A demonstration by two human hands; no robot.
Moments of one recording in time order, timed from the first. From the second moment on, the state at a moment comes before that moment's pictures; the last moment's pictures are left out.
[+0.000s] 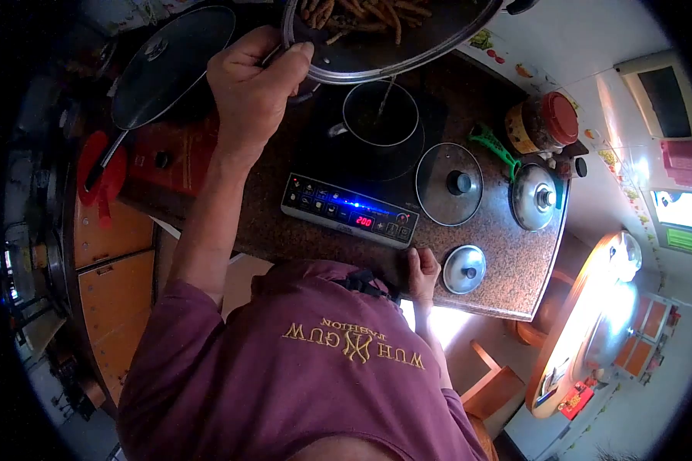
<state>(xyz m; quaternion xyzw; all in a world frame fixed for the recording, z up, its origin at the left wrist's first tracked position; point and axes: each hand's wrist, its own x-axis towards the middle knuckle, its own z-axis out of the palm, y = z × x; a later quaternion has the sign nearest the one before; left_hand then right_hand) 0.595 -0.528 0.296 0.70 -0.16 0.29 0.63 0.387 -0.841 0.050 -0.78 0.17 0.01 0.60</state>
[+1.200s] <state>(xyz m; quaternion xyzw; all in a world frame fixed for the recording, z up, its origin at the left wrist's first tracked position) 0.590 -0.534 0.308 0.69 -0.14 0.30 0.65 0.384 -0.844 0.047 -0.79 0.14 0.01 0.59</state>
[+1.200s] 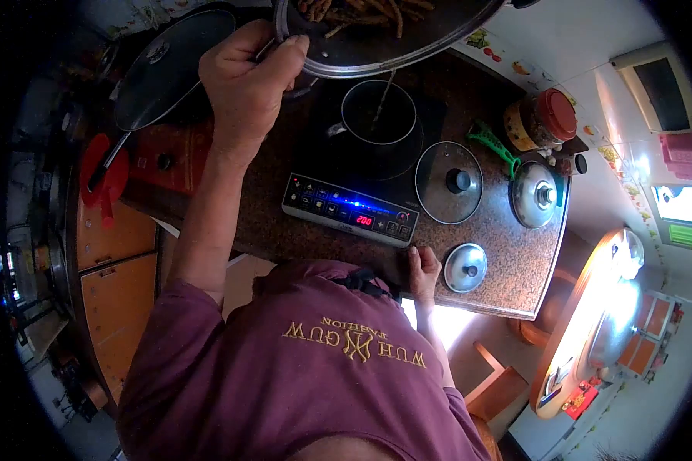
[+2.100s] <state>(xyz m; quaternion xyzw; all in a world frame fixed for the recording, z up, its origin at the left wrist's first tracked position) 0.567 -0.516 0.300 0.38 0.13 0.08 0.91 0.385 -0.842 0.049 -0.80 0.14 0.00 0.59</state>
